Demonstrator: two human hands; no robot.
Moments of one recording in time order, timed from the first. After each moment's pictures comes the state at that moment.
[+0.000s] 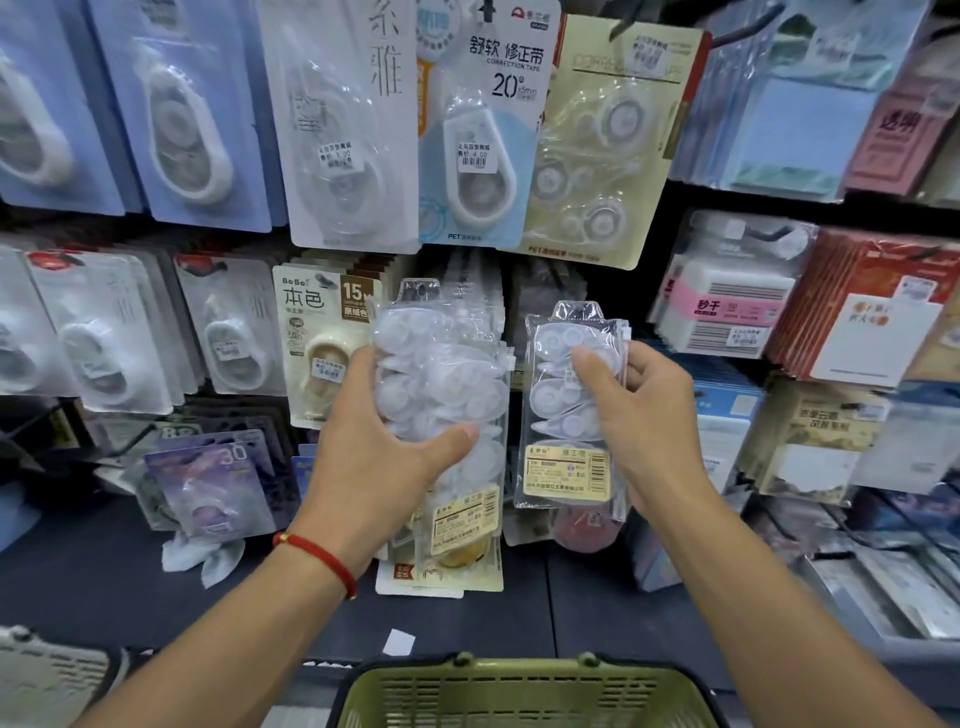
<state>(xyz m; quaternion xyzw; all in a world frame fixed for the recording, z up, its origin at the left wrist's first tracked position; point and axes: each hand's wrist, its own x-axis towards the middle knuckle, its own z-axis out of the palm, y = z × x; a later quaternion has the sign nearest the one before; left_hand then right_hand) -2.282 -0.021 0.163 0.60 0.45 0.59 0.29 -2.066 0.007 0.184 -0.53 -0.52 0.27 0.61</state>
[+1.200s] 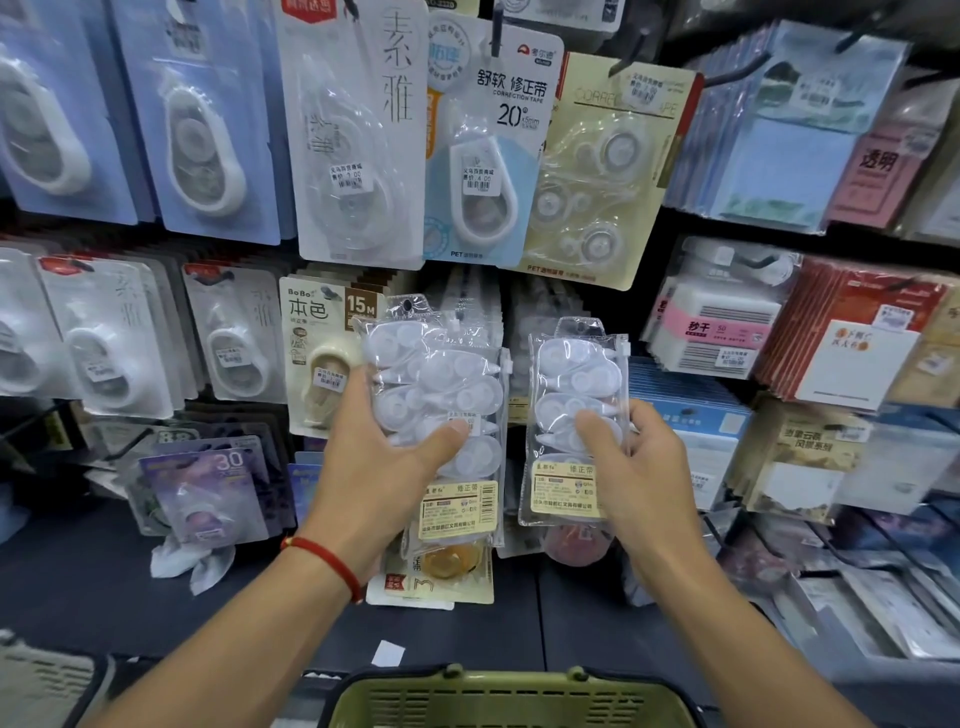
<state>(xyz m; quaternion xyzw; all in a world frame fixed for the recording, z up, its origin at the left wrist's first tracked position) -2.276 -0.019 0.162 0.51 0.45 0.62 0.40 -2.061 -0.023 0.159 -0.54 -0.55 0.27 0.58</state>
